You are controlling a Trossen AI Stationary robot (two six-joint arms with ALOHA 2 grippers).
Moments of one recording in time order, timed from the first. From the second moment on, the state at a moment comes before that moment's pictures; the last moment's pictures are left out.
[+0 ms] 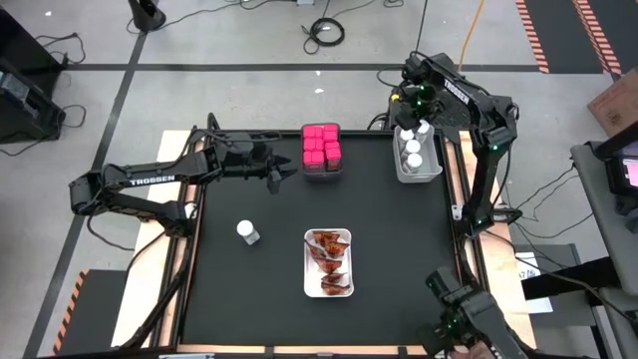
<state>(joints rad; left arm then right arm) 0.38 1.16 0.78 -0.05 0.11 -0.33 -1.13 2.00 1.81 -1.49 0.02 -0.07</state>
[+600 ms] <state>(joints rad) 0.38 1.16 0.78 -0.06 0.10 -0.28 -1.15 1.97 1.81 -1.52 0.05 -0.19</state>
